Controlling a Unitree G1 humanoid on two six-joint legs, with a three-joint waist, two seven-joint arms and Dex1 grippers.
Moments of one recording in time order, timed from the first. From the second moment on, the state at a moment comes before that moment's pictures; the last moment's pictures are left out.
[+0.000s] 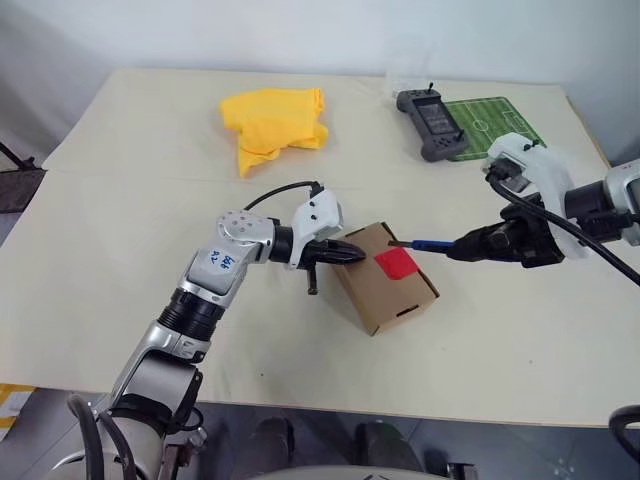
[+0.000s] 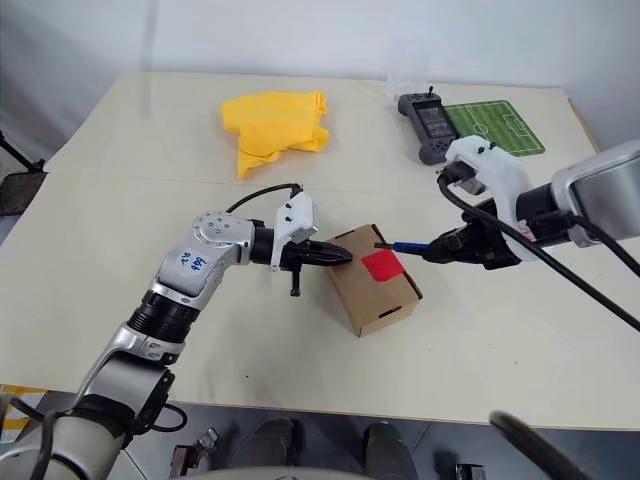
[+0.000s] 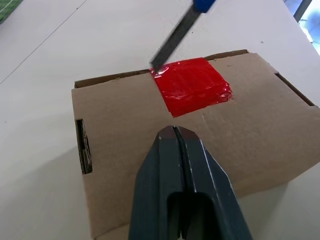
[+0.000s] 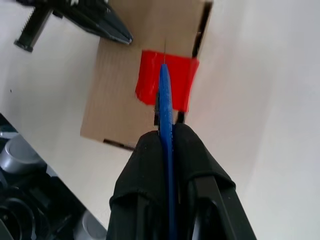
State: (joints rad) left arm -0.83 0.36 -0.29 0.17 -0.19 0.44 -1.02; right arm 0.78 -2.25 -1.09 -0.05 1.96 0.90 0.36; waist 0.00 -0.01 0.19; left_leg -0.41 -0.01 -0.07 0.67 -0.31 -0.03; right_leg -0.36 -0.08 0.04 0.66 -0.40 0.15
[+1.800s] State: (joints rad) left arm -0.82 0.35 -0.29 0.03 -0.21 0.77 -0.90; right arm 1.21 -2.25 -1.39 -0.12 1.96 0.72 0.12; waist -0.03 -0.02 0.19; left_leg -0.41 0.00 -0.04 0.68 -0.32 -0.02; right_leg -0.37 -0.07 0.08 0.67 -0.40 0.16
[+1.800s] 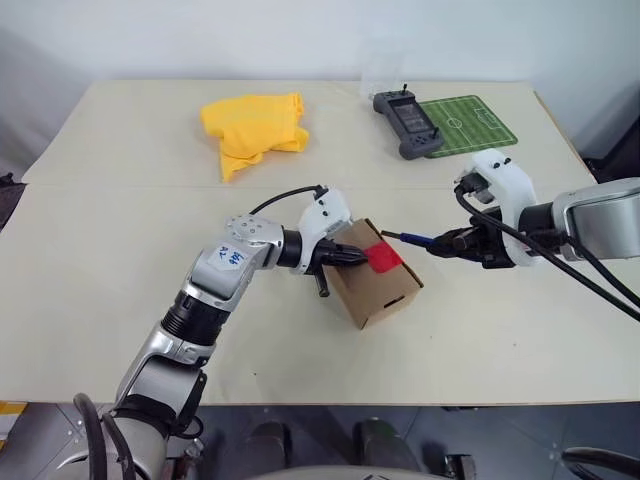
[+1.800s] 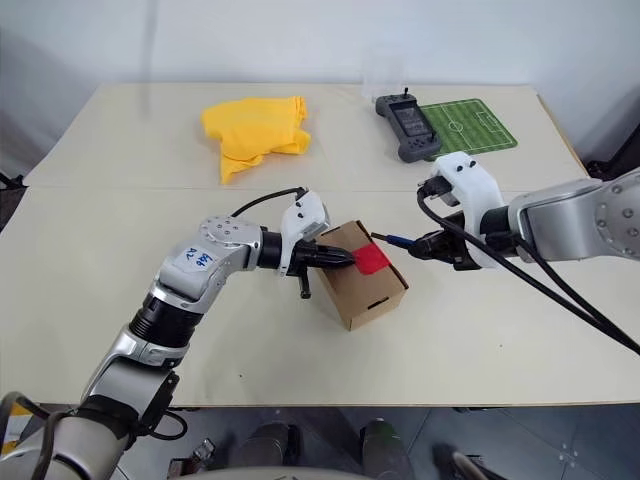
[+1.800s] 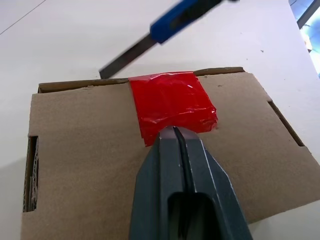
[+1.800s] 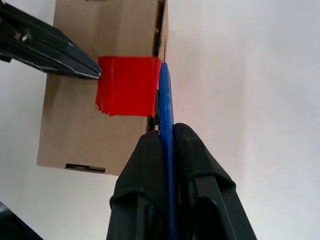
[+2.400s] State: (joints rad) left arm -0.82 0.36 -0.29 0.01 -0.22 0.79 -0.89; right arm 1.20 -2.25 -1.43 -0.11 1.96 0.68 0.12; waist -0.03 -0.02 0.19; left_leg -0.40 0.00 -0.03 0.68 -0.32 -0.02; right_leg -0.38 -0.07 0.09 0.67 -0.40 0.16
